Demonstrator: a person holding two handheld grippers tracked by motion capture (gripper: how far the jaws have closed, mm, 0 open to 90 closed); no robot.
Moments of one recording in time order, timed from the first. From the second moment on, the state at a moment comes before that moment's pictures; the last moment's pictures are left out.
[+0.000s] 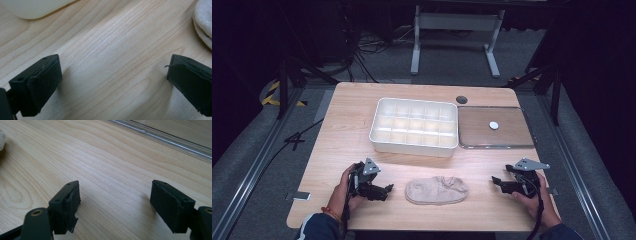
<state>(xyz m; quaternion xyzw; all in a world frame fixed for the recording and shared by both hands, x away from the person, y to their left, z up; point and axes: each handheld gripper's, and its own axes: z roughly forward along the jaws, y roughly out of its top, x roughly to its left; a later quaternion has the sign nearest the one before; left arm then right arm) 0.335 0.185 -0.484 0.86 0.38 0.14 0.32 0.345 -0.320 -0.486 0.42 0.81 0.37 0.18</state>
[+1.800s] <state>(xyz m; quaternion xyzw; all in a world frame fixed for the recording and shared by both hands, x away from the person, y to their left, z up) 0.315 0.205 -0.484 0.87 0.35 0.13 0.33 0.311 -0.238 -0.446 0.27 0.84 0.45 0.13</state>
